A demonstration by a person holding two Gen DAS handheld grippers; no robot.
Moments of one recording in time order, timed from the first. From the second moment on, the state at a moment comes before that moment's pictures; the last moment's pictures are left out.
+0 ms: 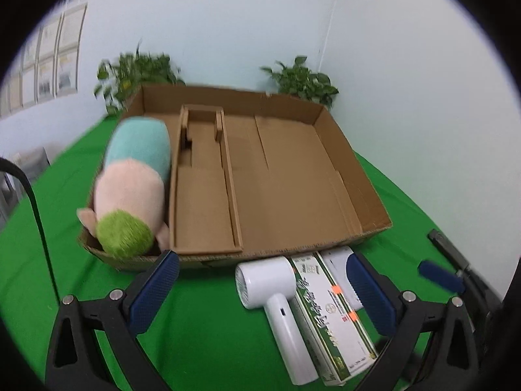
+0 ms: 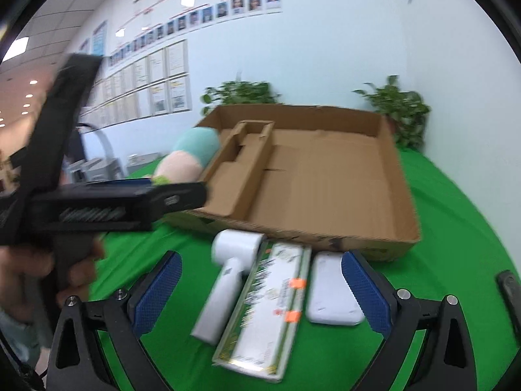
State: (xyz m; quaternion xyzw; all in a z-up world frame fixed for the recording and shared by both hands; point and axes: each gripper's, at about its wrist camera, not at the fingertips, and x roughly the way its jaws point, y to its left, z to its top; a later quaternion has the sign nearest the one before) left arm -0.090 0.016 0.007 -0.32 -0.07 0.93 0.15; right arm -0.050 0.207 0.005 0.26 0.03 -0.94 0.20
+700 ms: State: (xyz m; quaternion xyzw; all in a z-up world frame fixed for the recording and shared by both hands) left arm -0.140 0.037 -0.082 -0.50 -0.18 0.78 0.32; right arm -0.081 0.161 -0.075 0.40 0.03 -0.88 0.27
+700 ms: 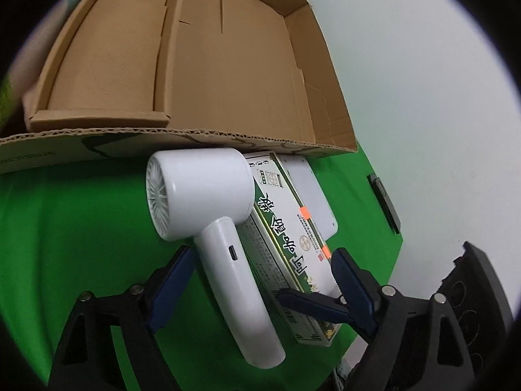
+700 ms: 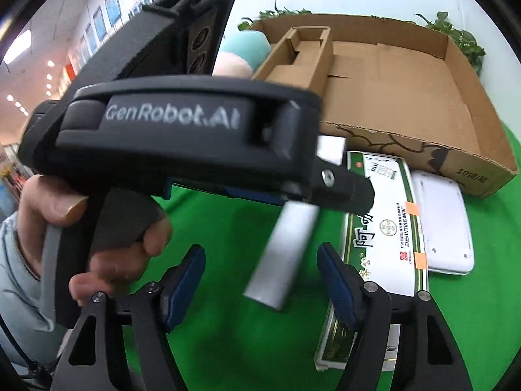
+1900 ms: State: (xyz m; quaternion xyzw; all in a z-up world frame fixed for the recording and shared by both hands) left arm -0.103 0.024 -0.112 -0.54 -0.28 0.75 0.27; right arm -0.050 0.175 -0.093 0.46 0.03 -0.86 0.23
